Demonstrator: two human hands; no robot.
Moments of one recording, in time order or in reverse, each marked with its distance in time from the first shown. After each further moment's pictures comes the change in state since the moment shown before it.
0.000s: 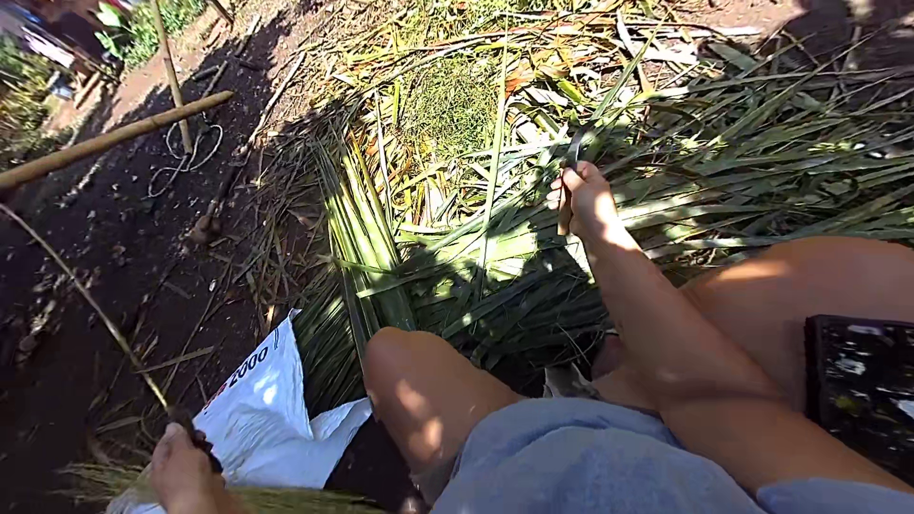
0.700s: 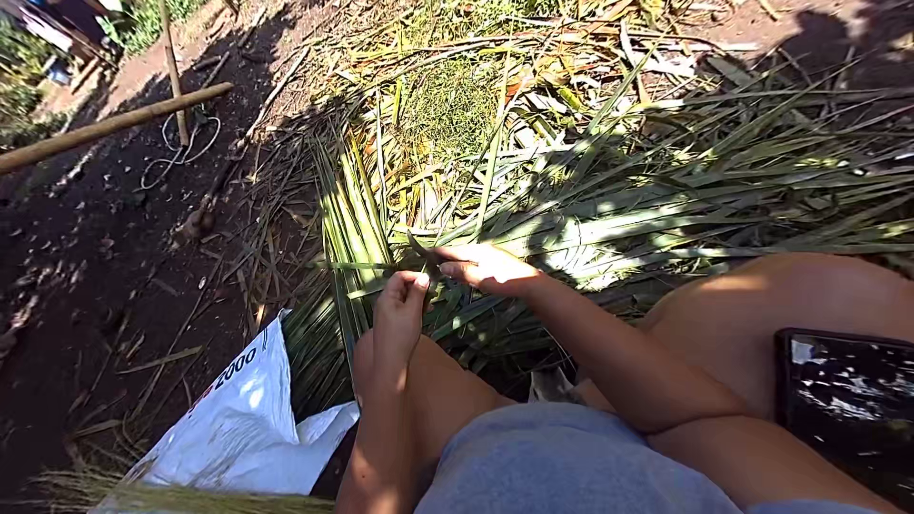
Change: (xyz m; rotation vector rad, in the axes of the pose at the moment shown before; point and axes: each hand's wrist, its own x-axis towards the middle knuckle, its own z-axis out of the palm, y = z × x) left_hand -0.196 0.184 0.203 -0.356 -0.953 0.212; right_hand -0.107 -0.022 0.063 -0.568 -1.042 -0.361
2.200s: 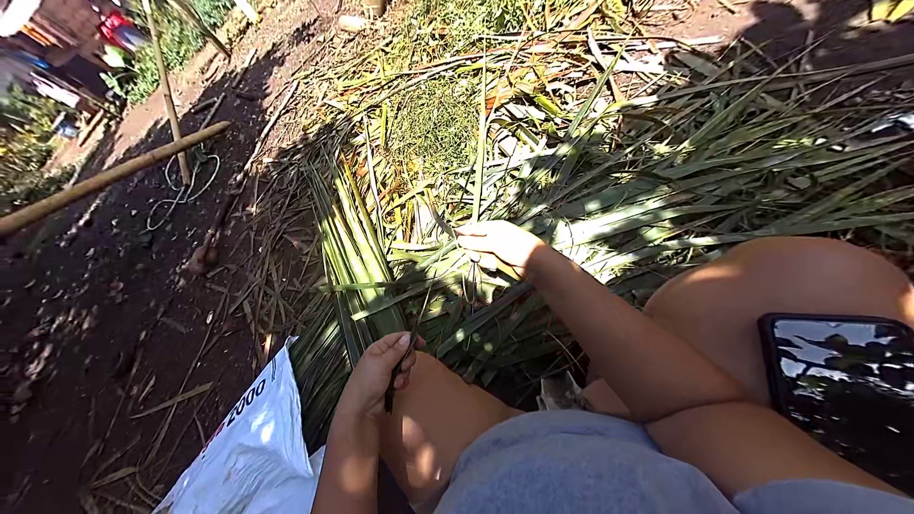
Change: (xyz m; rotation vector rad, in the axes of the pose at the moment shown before) left_hand -0.012 -0.028 -0.058 -0.217 -0.378 -0.456; right_hand 0.008 0.031 -0.042 0.633 0.182 0.295
